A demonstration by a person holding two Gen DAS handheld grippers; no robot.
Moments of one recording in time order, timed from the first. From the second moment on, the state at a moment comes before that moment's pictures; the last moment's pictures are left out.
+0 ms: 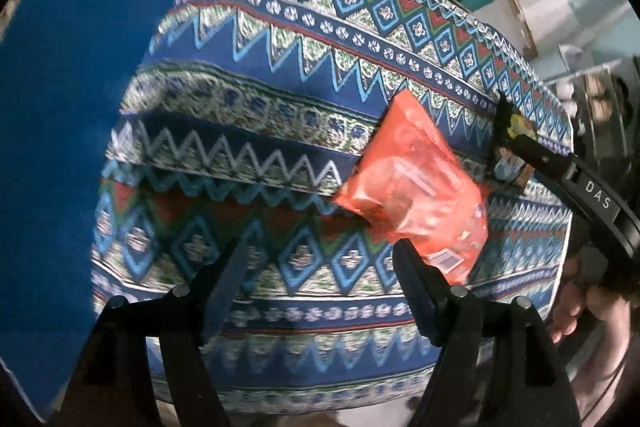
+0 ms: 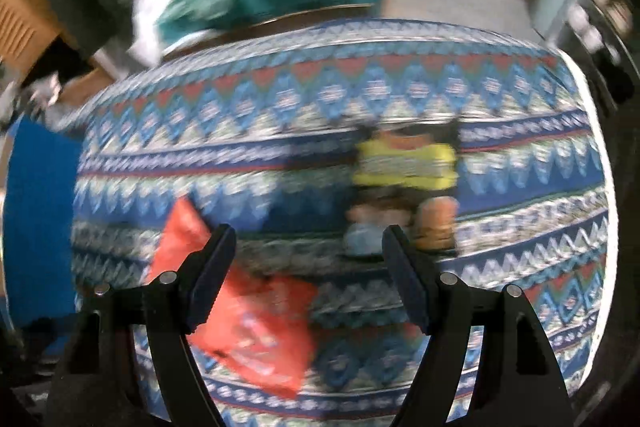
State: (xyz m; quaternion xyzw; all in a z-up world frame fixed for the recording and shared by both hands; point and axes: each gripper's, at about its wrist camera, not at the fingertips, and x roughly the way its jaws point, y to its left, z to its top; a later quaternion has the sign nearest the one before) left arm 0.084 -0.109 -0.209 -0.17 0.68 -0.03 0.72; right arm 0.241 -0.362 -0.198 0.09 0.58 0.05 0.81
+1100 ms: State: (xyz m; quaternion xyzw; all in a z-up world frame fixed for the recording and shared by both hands) left arm 0.107 -0.142 -0.239 -0.27 0.68 0.02 0.68; right arm 0.216 -0.348 -0.254 0.01 0.62 0.07 0.78
